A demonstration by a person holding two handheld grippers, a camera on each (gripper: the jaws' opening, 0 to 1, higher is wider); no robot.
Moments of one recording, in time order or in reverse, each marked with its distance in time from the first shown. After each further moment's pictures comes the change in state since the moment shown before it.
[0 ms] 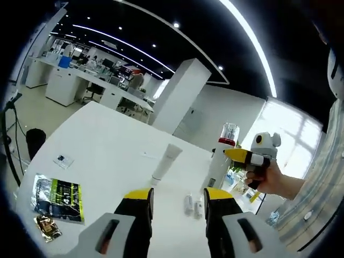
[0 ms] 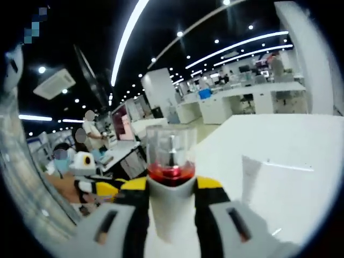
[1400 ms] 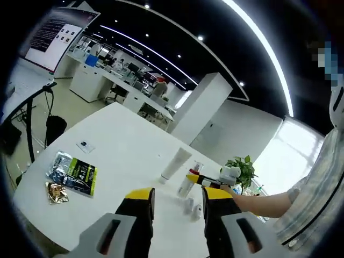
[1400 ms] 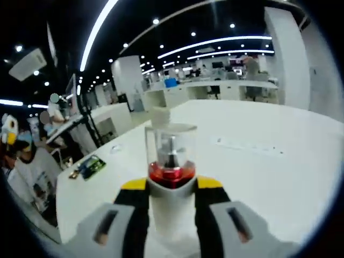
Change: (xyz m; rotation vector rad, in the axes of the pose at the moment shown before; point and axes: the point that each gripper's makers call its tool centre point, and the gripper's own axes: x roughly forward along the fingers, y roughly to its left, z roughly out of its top) left arm -0.052 -0.014 -0.010 -0.135 -0.109 0.145; right arm 0.039 -0.165 -0.086 -0.076 0.077 -0.237
